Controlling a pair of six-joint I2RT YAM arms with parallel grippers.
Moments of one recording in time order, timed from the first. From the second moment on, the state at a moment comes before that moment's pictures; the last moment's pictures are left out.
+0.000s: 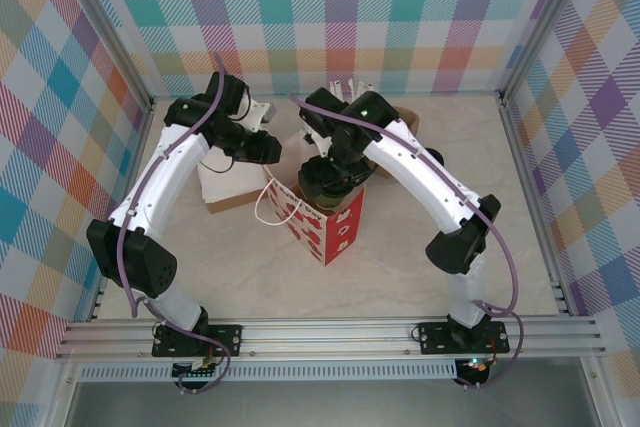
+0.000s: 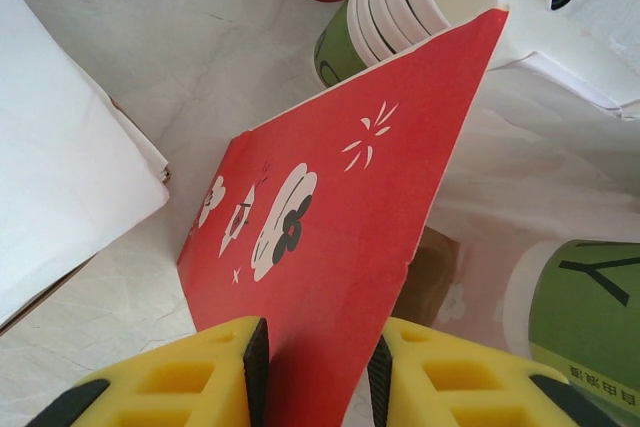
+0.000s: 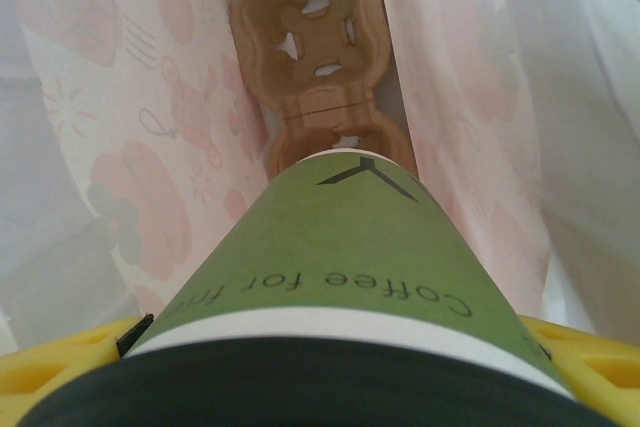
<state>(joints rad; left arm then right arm) -0.30 1.64 1.75 -1.20 0.38 -0.09 0.85 1.99 2.34 -1.66 -0.05 0.34</state>
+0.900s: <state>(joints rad) -0.30 1.64 1.75 -1.19 0.38 -0.09 0.88 2.08 2.34 -1.69 -0.07 0.25</state>
